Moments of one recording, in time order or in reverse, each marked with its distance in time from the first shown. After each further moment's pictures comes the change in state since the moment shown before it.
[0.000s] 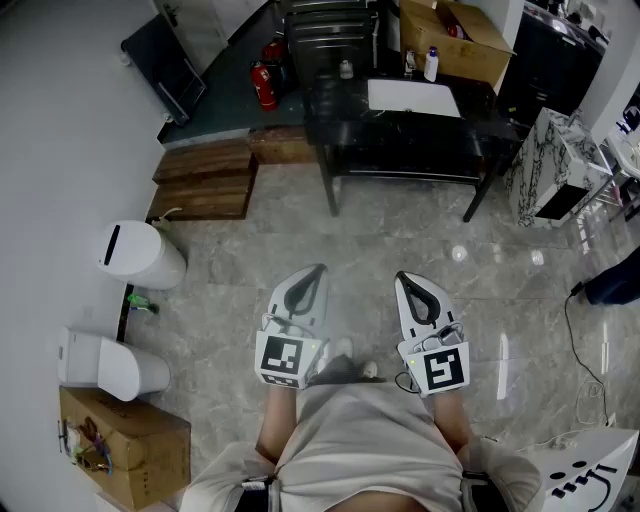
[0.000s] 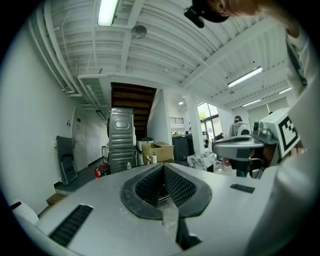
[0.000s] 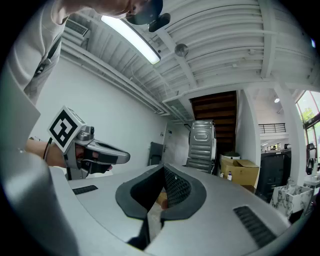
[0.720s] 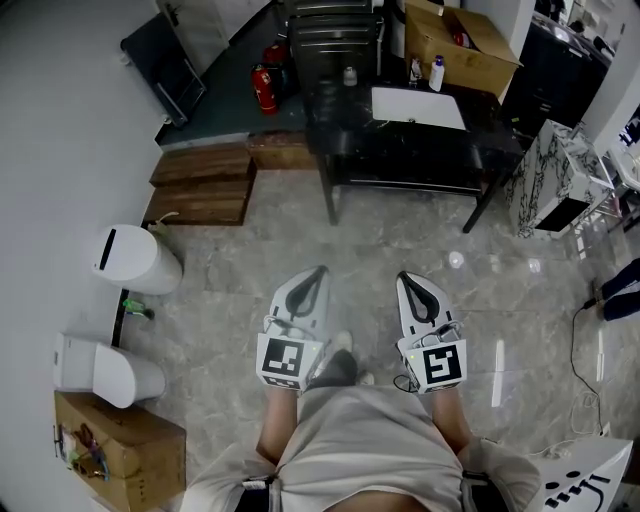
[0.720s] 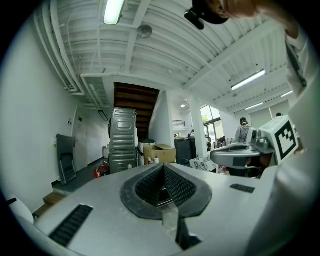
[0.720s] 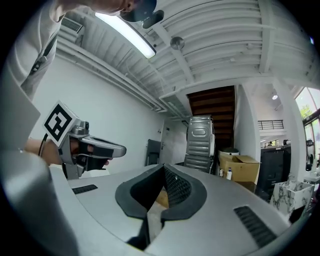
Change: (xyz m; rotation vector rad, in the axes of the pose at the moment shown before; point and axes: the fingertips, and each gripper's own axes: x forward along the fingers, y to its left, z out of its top) left arm 0.039 0.032 0.001 -0.023 -0.030 0.009; right arm 0.052 -0.025 -0.020 0.002 0.003 -0.017
